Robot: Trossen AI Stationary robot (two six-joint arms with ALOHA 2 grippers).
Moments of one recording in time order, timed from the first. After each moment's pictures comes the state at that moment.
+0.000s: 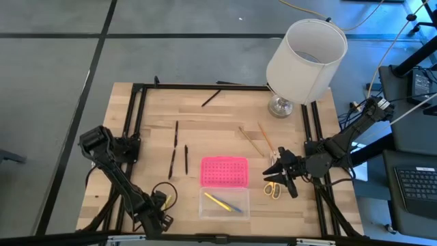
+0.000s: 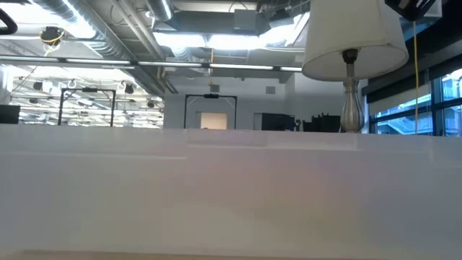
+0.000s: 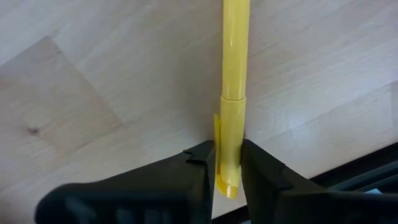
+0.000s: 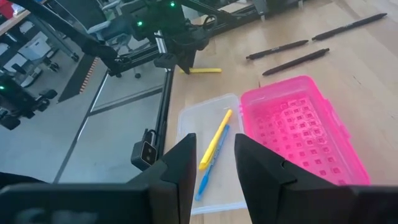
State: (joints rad) left arm -0.96 1.81 1.04 -0.60 0.04 -2.08; right arm 0.68 1.00 0.76 -0.20 0.42 0.67
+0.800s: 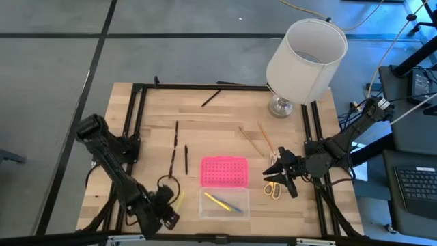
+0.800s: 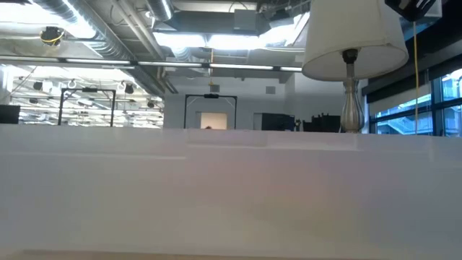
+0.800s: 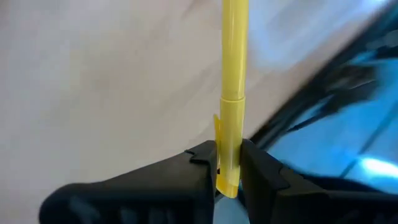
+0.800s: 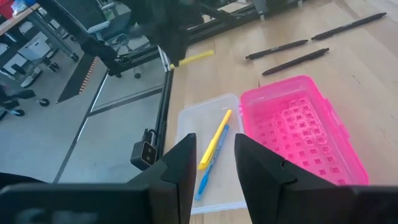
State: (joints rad) left arm -0.92 1.63 1.11 -0.59 -0.34 -1.86; right arm 0.68 1.00 0.76 -0.20 0.42 0.67
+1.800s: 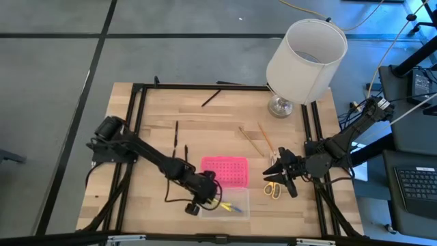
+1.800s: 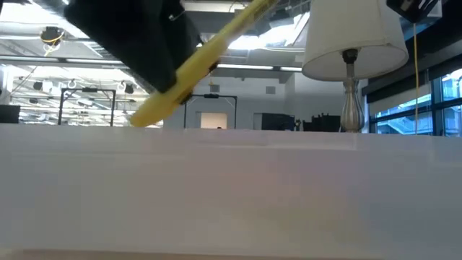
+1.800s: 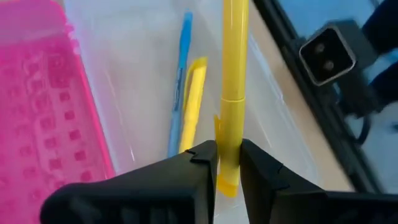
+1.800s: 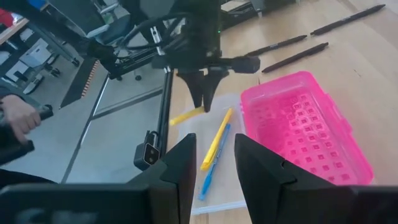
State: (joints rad) left arm -0.44 1.82 1.16 -0.22 0.10 -0.16; right arm 0.68 1.00 0.76 -0.21 0.42 0.72
